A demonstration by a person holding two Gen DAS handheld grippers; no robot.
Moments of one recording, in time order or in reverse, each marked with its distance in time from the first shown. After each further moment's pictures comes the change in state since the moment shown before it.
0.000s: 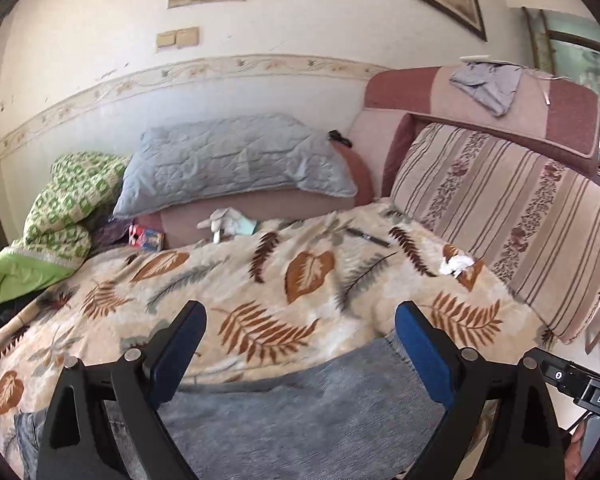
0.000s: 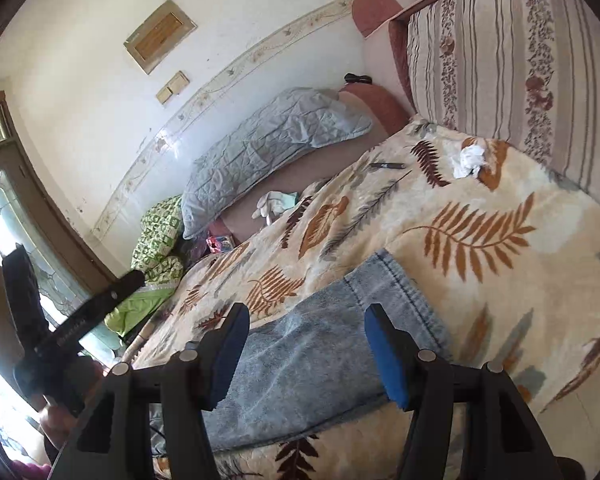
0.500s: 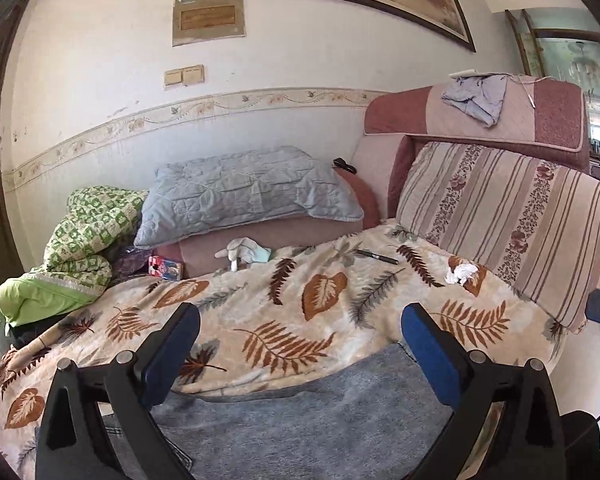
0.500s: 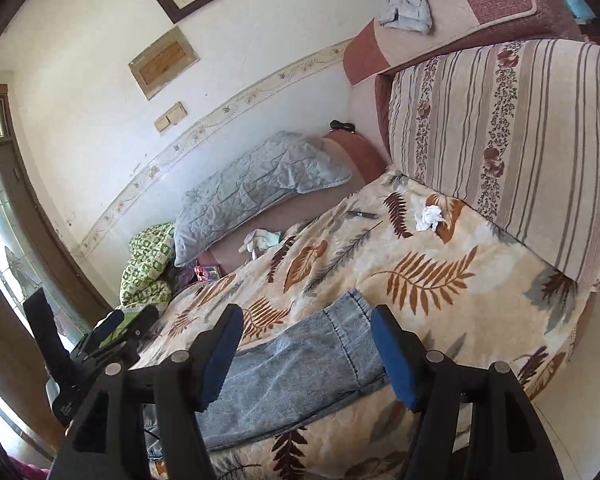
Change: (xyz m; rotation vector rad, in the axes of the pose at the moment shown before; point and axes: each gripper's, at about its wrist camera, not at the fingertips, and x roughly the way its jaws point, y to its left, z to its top) left arm -0.038 0.015 -0.014 0.040 -0.111 0.075; right arm -0.078 0.028 0.013 -0.037 -0.104 -0.077
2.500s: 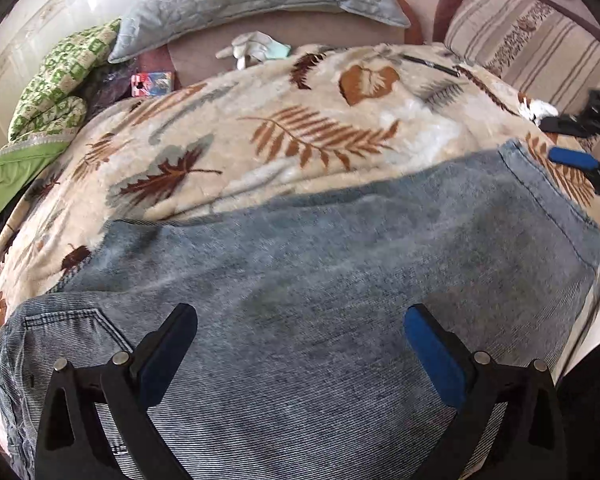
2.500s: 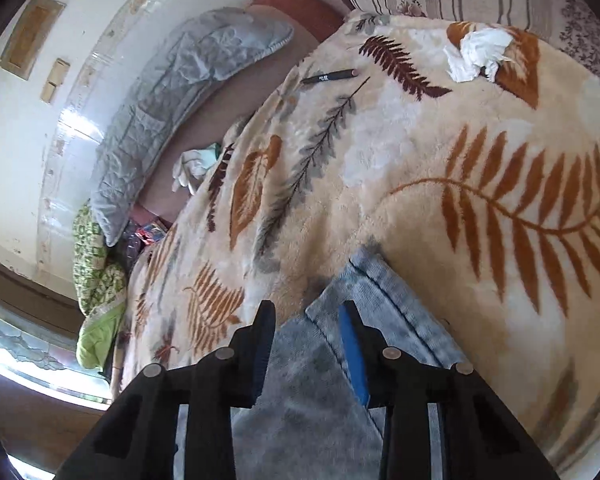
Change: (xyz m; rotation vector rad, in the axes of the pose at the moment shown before) left arm 0.130 0.031 -0.135 -0.036 0.620 0.031; right arm 0.261 -0.054 0.005 0.319 0.428 -0.052
